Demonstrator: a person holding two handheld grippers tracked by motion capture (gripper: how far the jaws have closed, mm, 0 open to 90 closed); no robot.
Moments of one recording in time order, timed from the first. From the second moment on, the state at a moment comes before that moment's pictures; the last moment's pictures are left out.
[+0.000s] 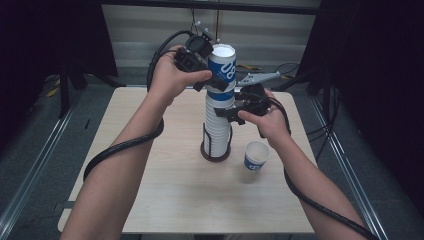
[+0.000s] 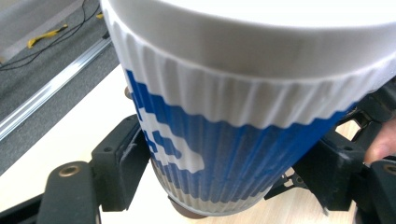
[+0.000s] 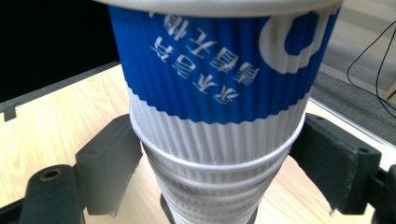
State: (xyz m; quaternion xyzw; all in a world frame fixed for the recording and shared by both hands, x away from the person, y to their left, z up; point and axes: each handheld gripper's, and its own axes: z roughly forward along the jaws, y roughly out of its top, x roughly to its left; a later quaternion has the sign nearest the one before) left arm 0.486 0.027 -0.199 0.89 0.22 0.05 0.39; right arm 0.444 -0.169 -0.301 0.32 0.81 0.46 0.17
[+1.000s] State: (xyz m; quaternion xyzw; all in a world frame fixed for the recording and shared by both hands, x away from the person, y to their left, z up) left arm 0.481 0.040 -0.169 0.88 0.23 0.06 0.41; right arm 0.445 -0.169 -0.304 0.32 0.81 0.46 0.16
